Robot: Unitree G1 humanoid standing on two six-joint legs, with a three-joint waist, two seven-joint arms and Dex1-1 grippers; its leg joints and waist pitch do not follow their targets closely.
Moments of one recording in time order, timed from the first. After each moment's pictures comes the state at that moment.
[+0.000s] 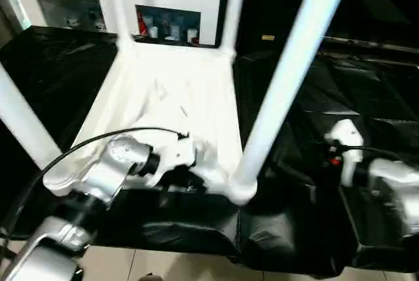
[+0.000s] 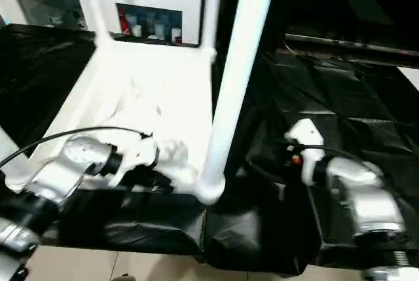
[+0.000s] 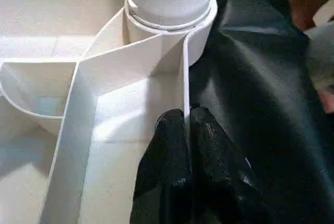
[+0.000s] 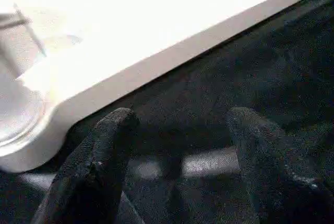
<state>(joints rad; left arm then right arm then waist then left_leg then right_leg) -0.52 0.48 -0.37 0.40 0.02 0.10 -1.40 -0.29 -0.53 -0.03 0.32 0.24 0.20 0.96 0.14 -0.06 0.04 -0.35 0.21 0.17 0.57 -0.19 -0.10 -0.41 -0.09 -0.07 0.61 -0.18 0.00</state>
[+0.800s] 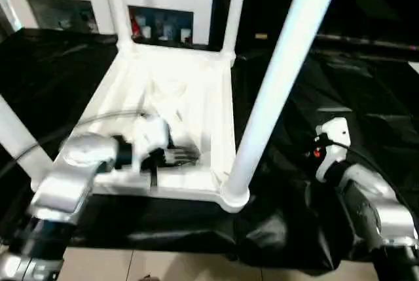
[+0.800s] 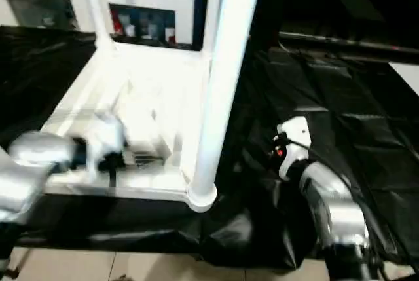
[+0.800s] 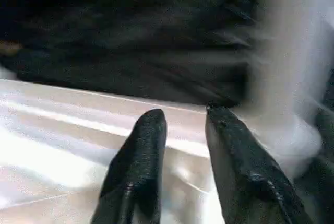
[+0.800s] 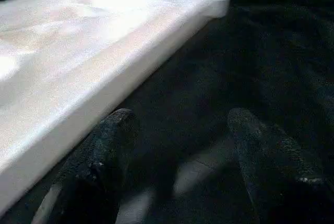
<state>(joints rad) -0.32 0.40 0.01 -0.05 -0.10 0.22 -0.93 -0.21 -0.31 -0.13 0.19 0.25 0.27 0.53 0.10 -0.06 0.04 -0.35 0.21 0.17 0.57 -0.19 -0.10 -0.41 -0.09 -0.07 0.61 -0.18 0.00</state>
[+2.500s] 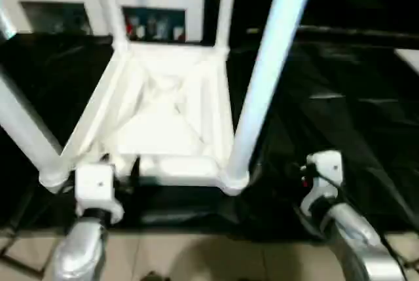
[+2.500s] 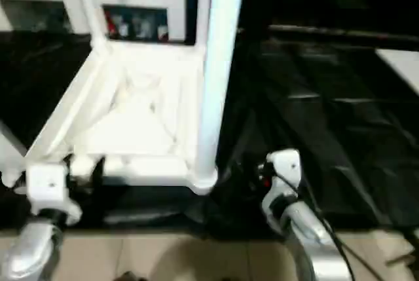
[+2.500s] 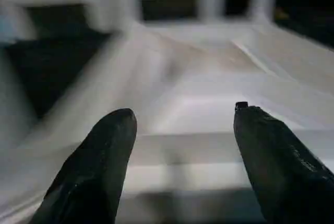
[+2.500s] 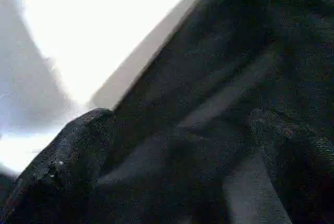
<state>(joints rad) 0.26 0.04 0.13 -0.36 0.04 0.13 -0.18 0.08 -0.21 -0.02 -0.14 0.21 0.30 0.38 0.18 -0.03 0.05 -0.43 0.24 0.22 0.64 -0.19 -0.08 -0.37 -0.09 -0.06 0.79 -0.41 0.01</state>
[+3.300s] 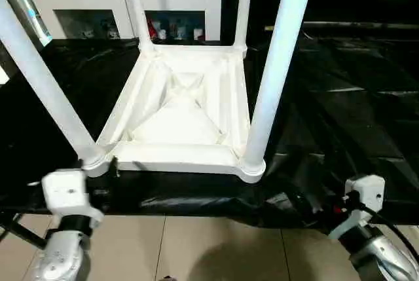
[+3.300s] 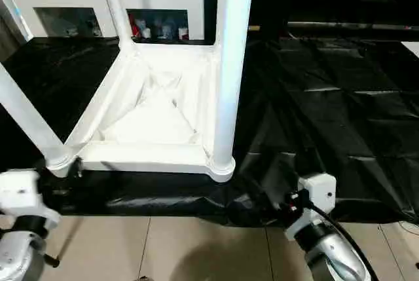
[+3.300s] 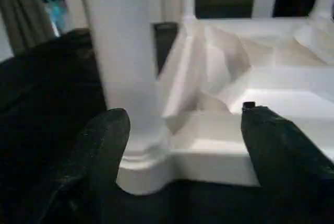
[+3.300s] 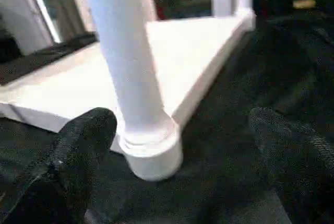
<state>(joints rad) 0.24 0.07 0.26 -0.25 -0.10 0.05 -0.16 0.30 -0.22 -0.09 -0.35 0.38 0.19 0.52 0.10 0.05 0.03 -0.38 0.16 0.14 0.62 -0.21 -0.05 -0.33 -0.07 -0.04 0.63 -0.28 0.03</state>
